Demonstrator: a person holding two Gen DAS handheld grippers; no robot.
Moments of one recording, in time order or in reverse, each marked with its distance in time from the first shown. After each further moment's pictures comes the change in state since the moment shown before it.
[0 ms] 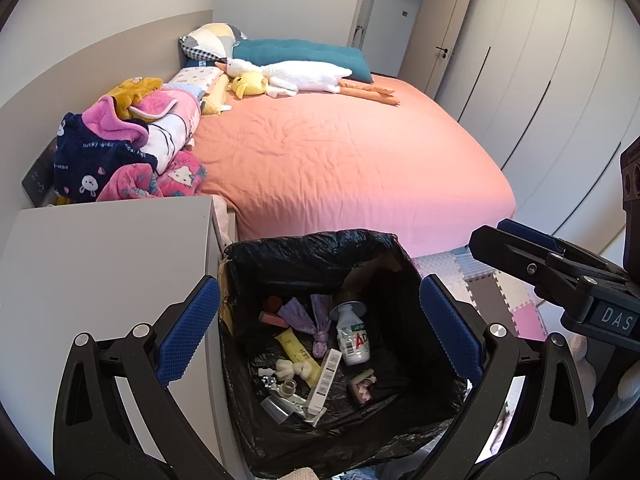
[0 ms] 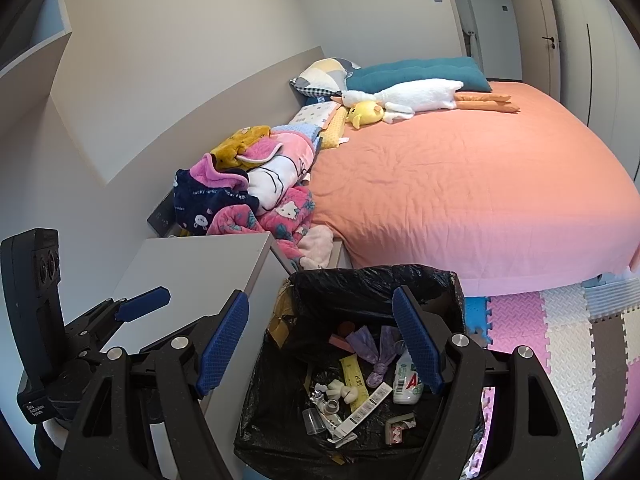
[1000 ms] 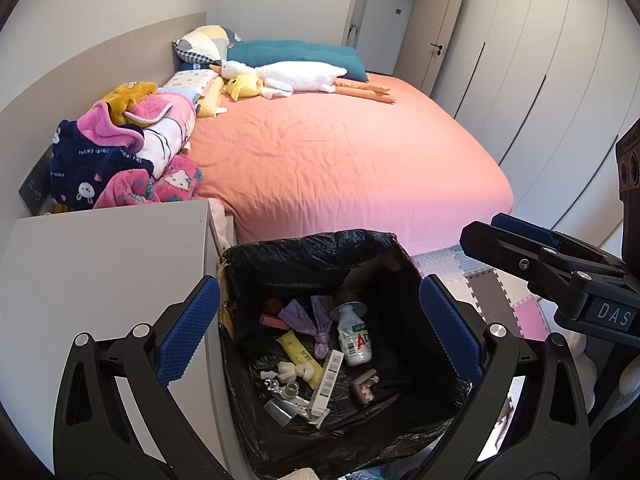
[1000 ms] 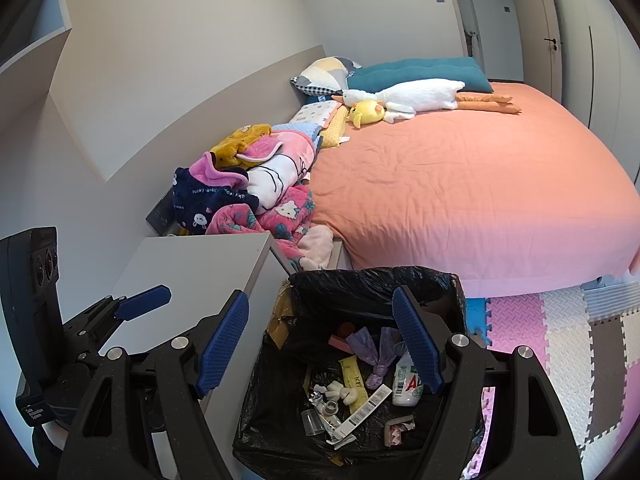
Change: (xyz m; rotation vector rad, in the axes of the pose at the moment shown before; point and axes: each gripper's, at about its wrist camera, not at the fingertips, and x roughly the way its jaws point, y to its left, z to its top) left arm 0.001 -0.005 0.001 0.028 0.000 -0.002; right arm 0.003 0.002 0.001 -0.001 0.003 -0.004
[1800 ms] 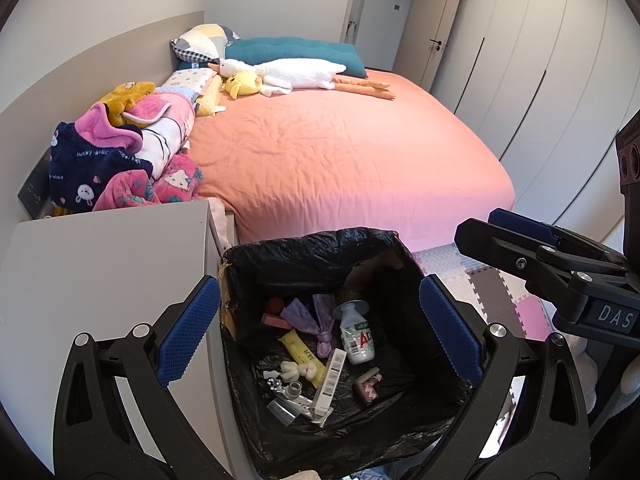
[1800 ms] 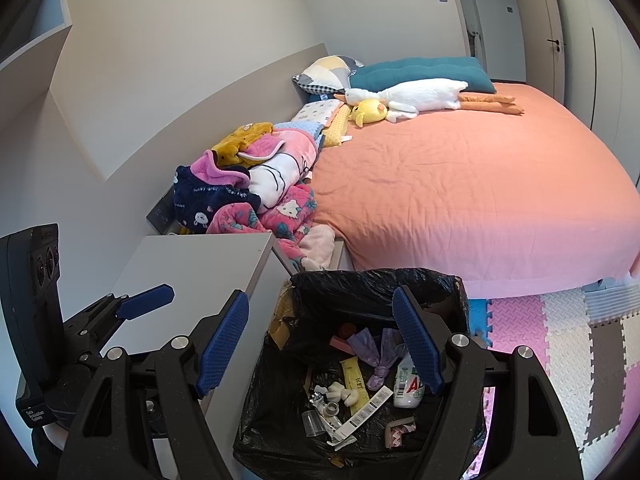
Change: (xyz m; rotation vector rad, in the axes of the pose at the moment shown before) left arm 0.003 0.001 0.002 0.013 0.013 0.002; right arm 0.006 0.002 0.002 -0.009 0.005 0.005
